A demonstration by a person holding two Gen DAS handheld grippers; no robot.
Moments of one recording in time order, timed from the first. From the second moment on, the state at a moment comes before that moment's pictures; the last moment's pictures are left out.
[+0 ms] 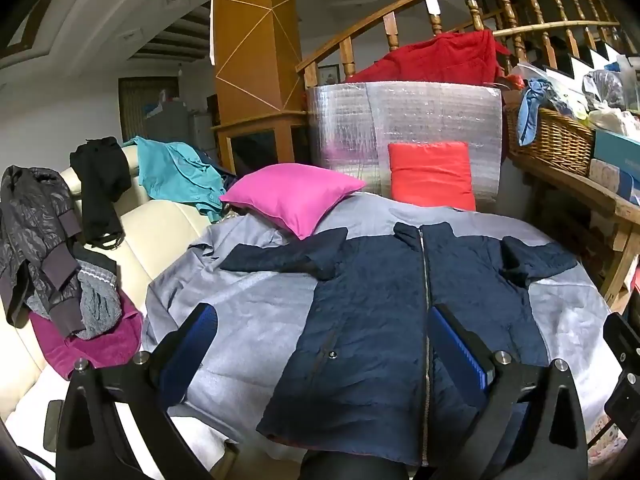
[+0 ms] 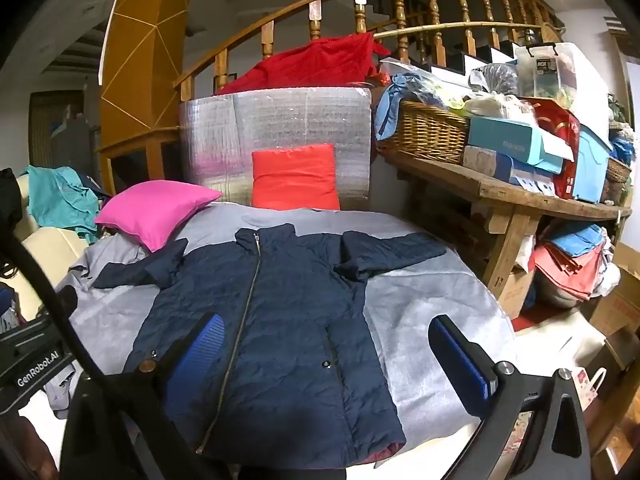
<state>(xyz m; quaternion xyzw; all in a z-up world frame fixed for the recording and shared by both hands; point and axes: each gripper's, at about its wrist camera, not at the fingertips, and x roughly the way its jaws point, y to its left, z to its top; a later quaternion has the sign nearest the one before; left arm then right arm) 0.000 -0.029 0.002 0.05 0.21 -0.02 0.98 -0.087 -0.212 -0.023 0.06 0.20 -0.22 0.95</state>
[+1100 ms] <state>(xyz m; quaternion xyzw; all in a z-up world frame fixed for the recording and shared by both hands) 0.004 -0.015 -0.002 0.04 0.22 0.00 0.97 -0.083 -0.211 -0.028 0.06 0.20 -0.20 0.96</state>
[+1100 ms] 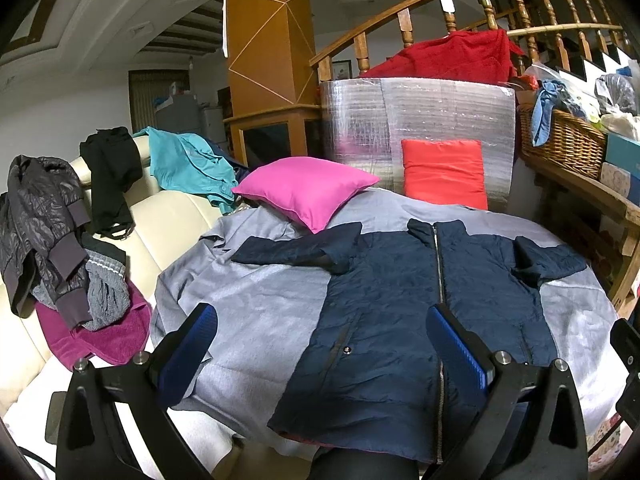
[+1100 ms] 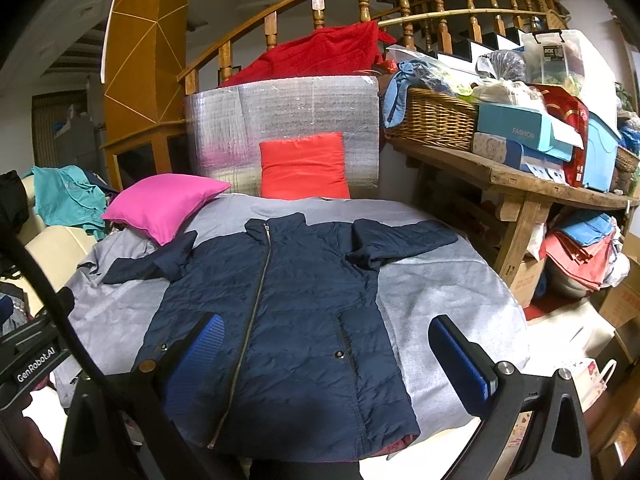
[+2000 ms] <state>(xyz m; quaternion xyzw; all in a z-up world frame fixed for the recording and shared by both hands) 0.042 -0.013 0.010 0.02 0.26 -0.03 0.96 -0.065 -0.249 -0.009 0.09 0.19 -0.20 0.96</state>
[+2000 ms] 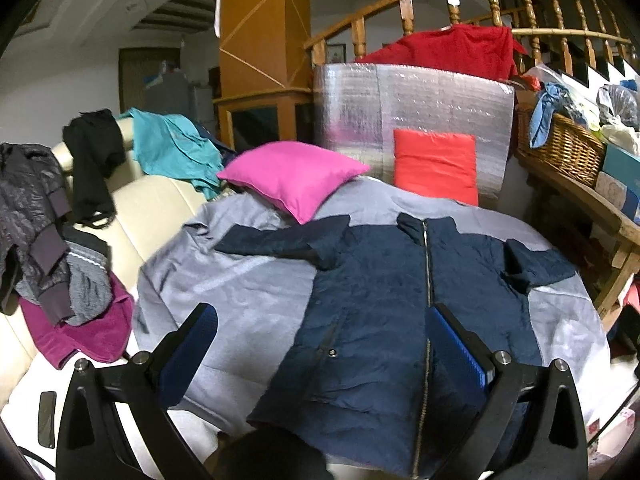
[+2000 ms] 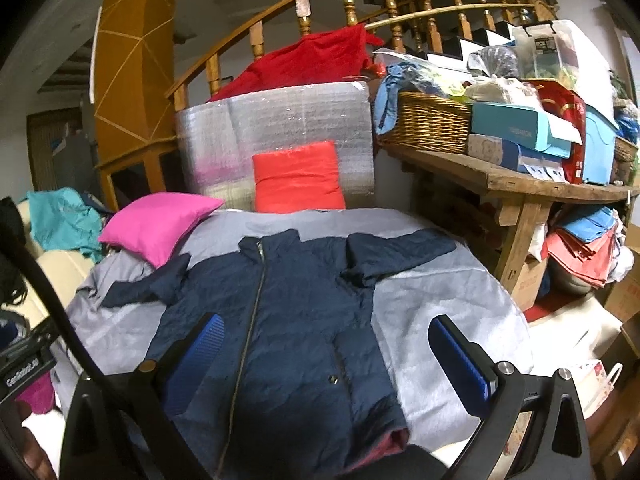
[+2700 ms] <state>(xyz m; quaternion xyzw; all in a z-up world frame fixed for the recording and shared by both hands) 0.268 -0.071 -0.085 -0.01 0.34 0.05 0.94 0.084 -0.482 -0.106 0.30 0.18 -0.21 0.91</state>
